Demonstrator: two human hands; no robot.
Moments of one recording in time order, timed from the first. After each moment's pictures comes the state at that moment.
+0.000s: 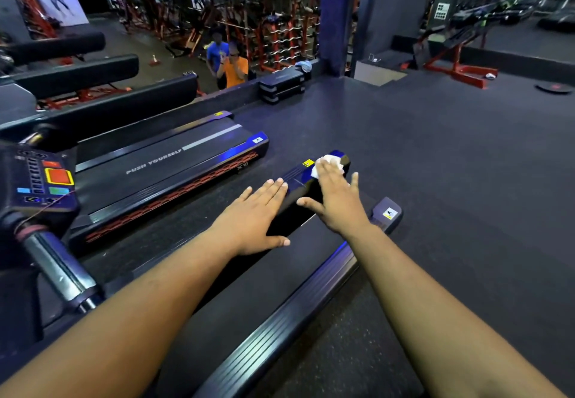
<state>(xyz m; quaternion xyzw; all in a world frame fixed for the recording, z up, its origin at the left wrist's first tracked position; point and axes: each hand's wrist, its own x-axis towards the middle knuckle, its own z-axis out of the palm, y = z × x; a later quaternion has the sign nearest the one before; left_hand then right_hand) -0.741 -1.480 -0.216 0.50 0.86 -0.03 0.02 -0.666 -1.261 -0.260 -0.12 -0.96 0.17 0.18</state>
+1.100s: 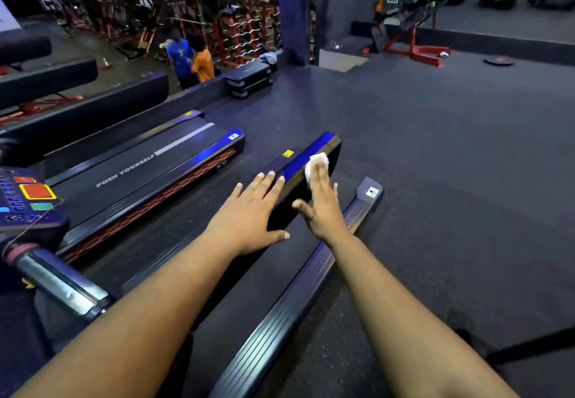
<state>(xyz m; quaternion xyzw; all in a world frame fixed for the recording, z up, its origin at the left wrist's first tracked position) -0.739 -1.507 -0.221 0.52 0.85 -0.02 0.00 -0.653 -1.326 -0.304 -0.15 -0.88 0.37 0.26</state>
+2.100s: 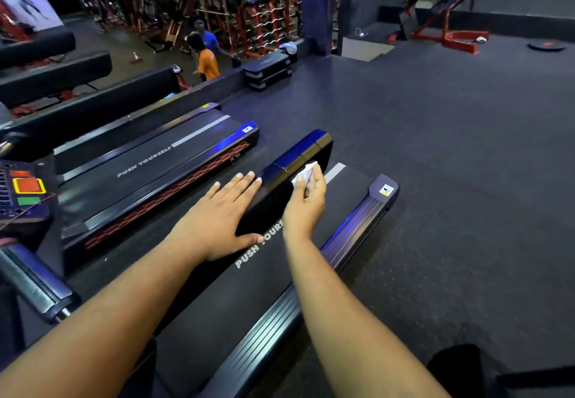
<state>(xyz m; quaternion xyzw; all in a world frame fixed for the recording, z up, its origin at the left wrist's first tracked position) -0.738 -1.503 -0.220 0.50 0.86 -0.04 -0.01 -0.697 -1.347 -0.307 -0.30 -0.48 0.67 0.47</state>
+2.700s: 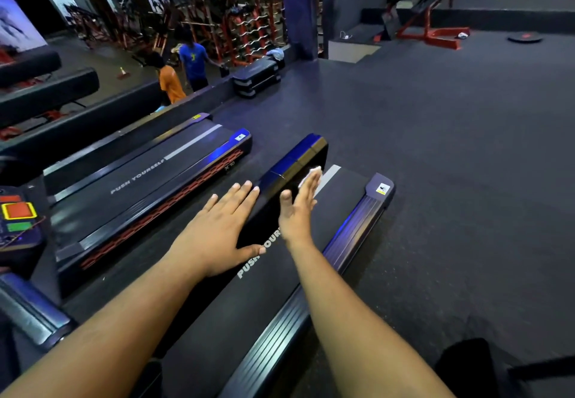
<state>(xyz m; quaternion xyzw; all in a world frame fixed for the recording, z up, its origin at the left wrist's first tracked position) -0.740 -1.504 -0.223 0.51 0.86 -0.03 -0.02 -0.700 -1.339 -0.327 -0.25 -0.69 0.56 0.38</state>
